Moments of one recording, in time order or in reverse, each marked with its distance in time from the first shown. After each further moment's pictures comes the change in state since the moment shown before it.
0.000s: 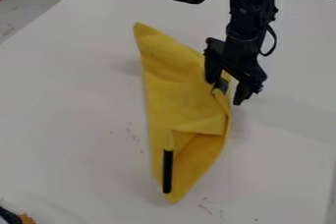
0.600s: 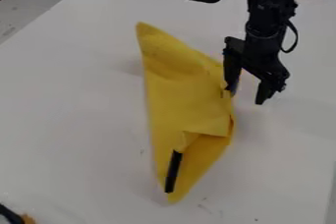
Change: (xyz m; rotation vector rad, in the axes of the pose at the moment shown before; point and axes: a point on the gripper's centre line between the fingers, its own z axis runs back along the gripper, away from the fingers) arm 0.024 -0.031 0.008 -0.063 -0.048 -0.017
